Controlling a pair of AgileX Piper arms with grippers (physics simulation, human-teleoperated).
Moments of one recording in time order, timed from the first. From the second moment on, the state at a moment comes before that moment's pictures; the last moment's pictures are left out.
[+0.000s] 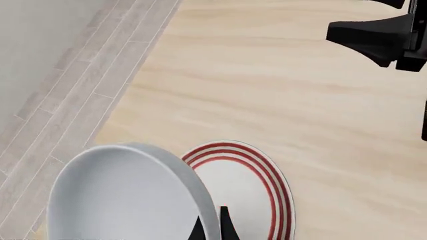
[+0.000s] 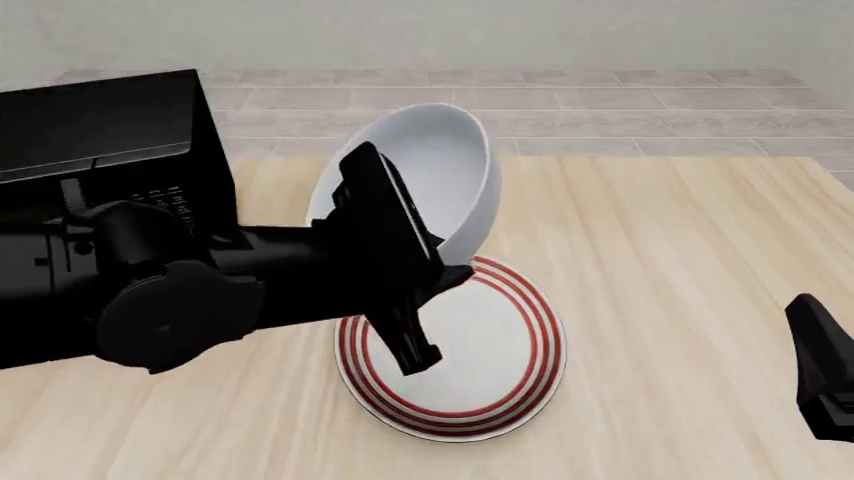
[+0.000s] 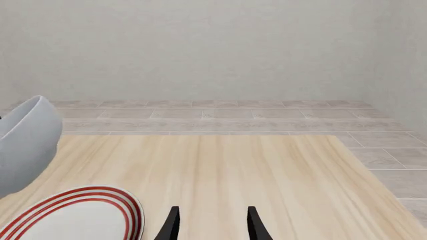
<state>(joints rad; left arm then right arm) -0.92 1.35 -0.79 0.02 0.46 0.00 0.00 0.00 0.01 0.00</state>
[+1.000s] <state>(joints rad) -0.98 1.46 -0.75 -0.10 0.38 0.00 0.00 0.00 0.01 0.00</state>
